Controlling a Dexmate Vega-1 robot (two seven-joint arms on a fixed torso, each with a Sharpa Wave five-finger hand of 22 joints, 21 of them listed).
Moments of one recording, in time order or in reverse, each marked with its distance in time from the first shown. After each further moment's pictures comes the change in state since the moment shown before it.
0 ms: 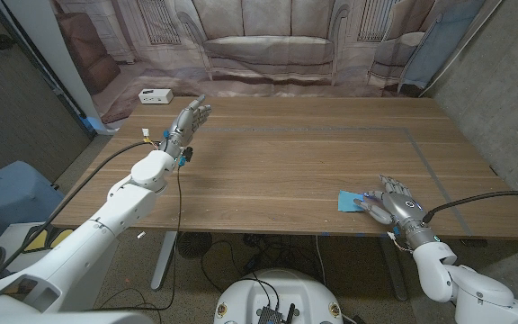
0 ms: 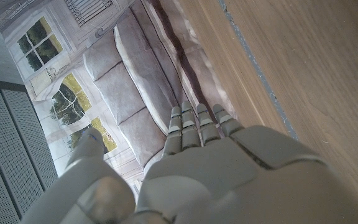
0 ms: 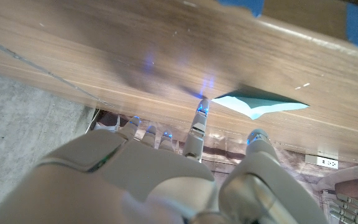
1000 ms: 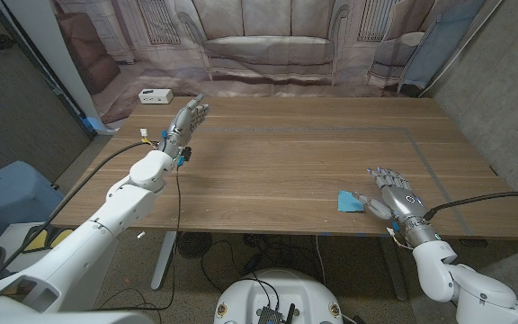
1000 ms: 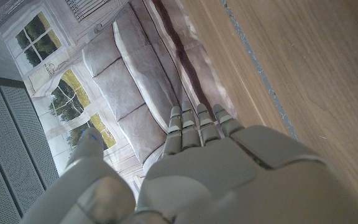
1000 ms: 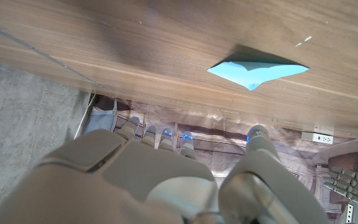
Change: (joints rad) left arm 0.006 0.001 -0.008 0.000 -0.006 -0.006 0.006; left_hand 0.000 0.000 0.000 -0.006 0.000 0.005 -0.005 0.000 0.000 0.000 0.000 0.000 0.000 0.000 0.000 0.000 0.000 0.000 0.000 0.000 0.000; right arm -0.029 0.025 0.040 0.003 -0.019 0.078 -0.069; right_hand 0.032 0.000 0.015 -0.015 -0.007 -0.568 0.060 -0.038 0.000 0.017 0.032 -0.015 -0.002 0.000 0.000 -0.004 -0.005 0.000 0.007 0.000 0.000
